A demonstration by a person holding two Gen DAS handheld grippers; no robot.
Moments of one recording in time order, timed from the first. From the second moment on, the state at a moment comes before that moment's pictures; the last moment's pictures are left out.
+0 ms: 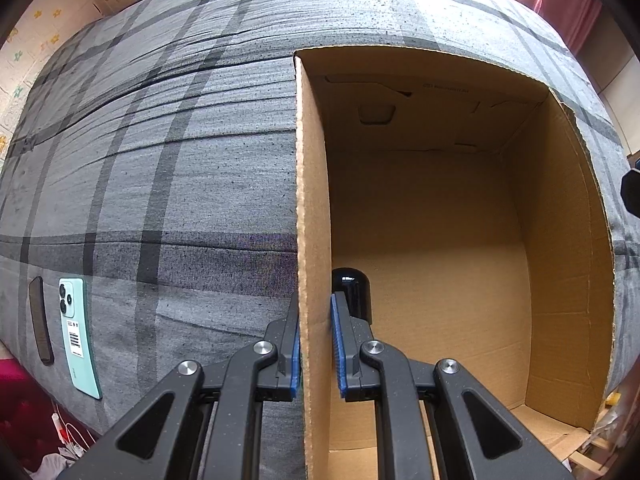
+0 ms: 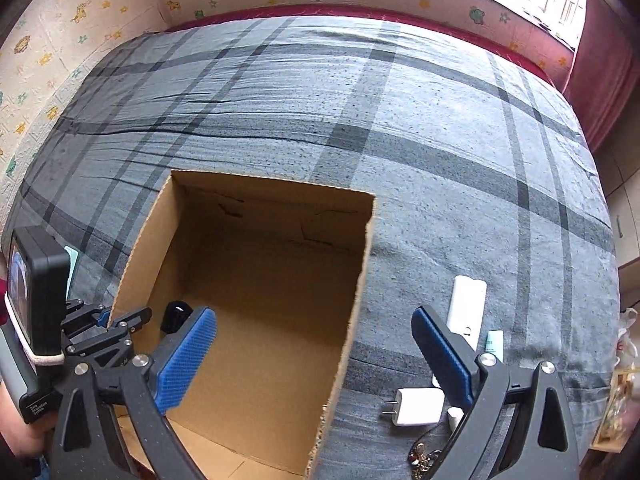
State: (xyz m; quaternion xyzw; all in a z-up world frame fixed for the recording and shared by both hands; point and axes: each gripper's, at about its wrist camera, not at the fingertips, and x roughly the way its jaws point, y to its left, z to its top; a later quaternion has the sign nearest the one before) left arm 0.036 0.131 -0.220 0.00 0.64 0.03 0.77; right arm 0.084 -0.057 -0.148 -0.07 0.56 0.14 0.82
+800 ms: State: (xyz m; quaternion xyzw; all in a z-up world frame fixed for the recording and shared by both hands) left arm 0.037 0.128 -0.220 0.00 0.63 0.05 0.77; right arm 0.102 -0.206 -0.174 -0.05 0.58 0.01 0.81
